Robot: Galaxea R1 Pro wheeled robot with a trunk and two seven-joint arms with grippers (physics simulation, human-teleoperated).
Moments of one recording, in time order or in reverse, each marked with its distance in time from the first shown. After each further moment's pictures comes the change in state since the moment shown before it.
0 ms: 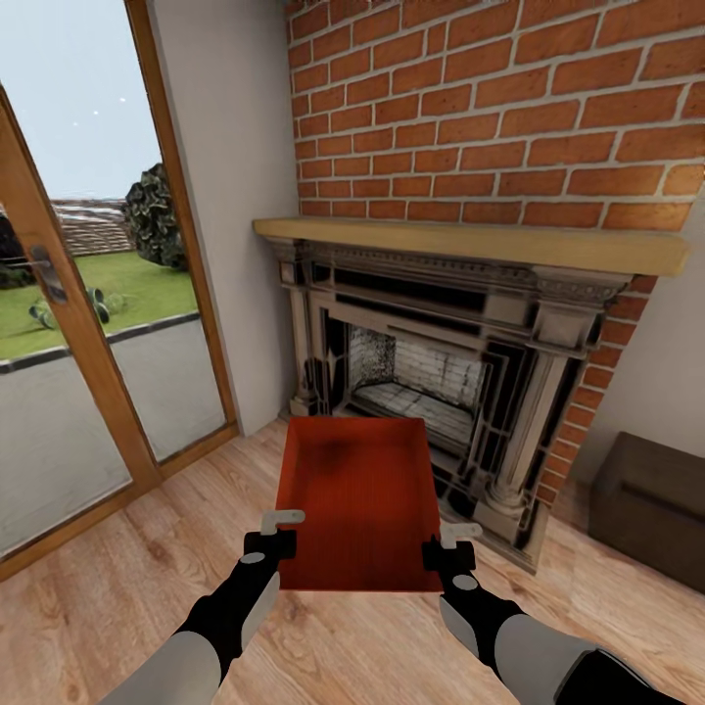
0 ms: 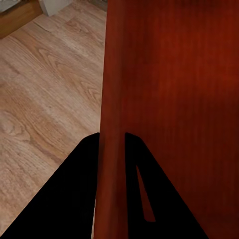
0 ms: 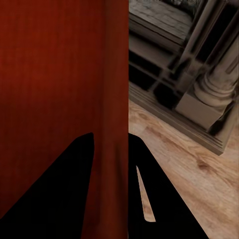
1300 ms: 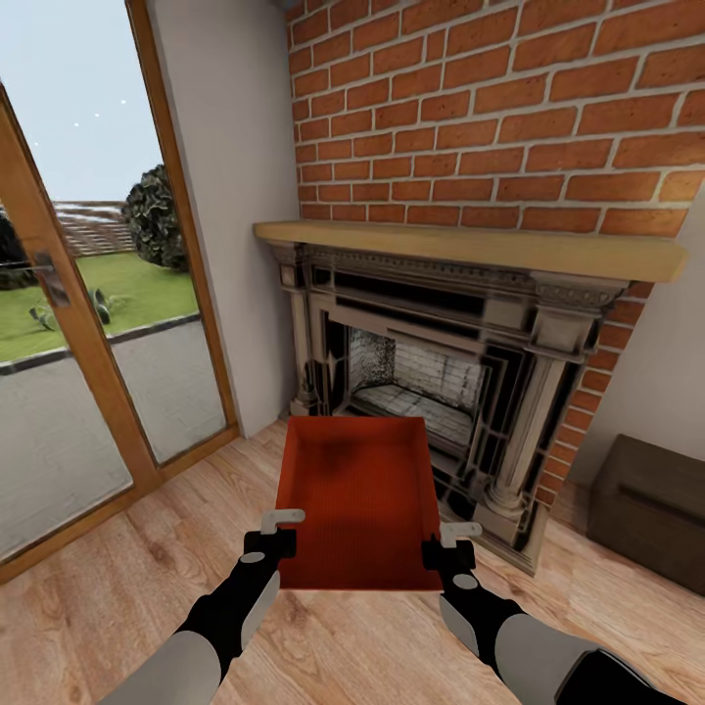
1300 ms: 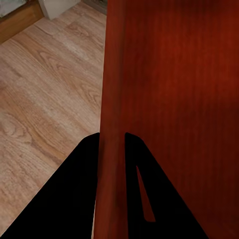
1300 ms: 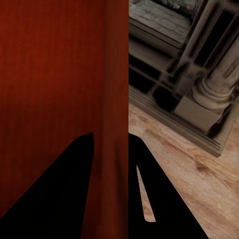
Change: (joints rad) left arm 0.000 0.000 -0.002 -0.004 0.002 0.000 0.001; right arm 0.000 -0.002 0.001 -0.007 -0.001 0.002 0.000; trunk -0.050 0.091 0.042
